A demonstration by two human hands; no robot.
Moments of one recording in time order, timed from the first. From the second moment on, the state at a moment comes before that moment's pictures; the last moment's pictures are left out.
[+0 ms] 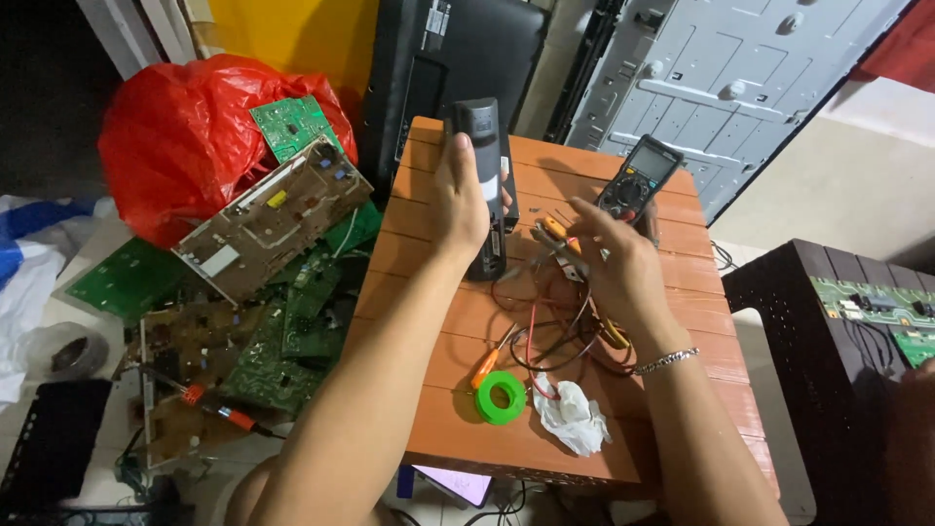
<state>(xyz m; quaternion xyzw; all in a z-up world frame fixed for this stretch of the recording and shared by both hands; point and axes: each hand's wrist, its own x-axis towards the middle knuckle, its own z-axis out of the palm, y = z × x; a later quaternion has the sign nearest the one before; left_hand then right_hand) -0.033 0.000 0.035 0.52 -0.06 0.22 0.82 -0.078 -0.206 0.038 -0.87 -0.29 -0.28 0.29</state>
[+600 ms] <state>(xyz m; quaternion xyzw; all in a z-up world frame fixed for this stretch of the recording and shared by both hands) -0.037 0.002 0.040 0.53 -0.04 0.23 0.82 -0.037 -0.219 0.007 -0.99 -0.08 -0.07 -0.07</state>
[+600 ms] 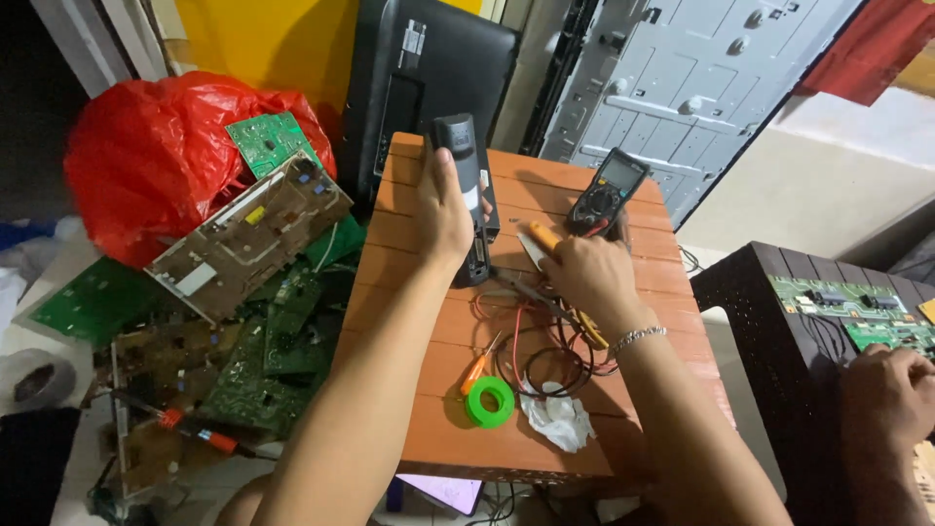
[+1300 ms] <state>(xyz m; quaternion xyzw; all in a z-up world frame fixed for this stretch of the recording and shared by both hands) -0.055 0.006 0.058 0.57 -0.03 0.31 0.76 -0.066 -0.177 0.060 -0.91 -0.17 -0.09 0.38</state>
